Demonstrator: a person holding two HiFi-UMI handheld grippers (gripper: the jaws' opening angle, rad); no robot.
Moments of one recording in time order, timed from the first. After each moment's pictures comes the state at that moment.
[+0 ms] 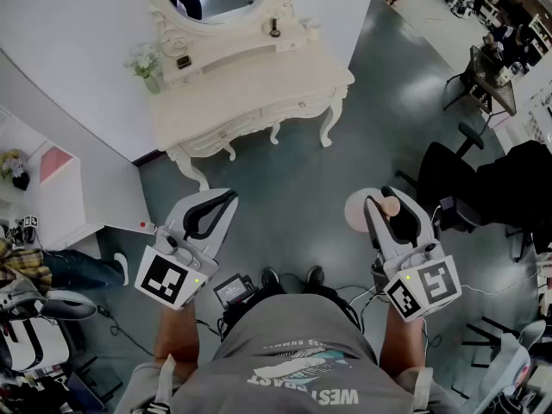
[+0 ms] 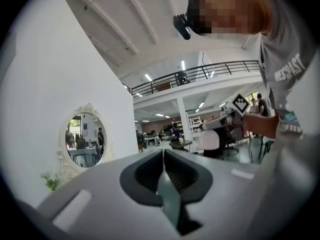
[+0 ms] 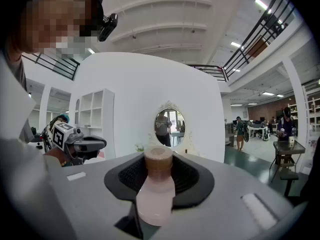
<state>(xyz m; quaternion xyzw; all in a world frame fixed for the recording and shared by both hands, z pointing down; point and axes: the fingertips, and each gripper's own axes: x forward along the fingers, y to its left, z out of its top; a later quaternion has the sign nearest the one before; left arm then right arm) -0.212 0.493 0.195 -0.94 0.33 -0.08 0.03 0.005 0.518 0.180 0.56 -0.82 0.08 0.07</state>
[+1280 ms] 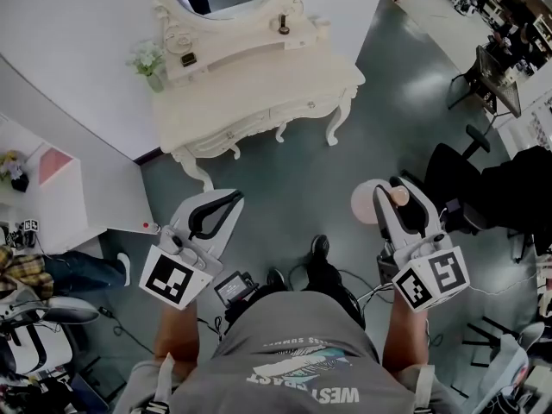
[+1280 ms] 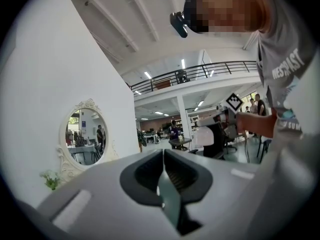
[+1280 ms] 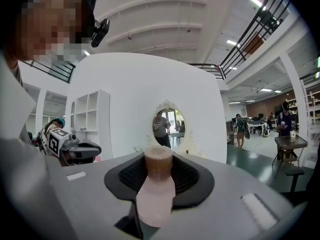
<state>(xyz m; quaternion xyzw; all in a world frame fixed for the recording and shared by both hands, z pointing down) -0.239 0.450 0.214 -0.94 0.32 -0.09 0.02 -0.015 0.459 0.188 0.56 -0.82 0.09 0.05</state>
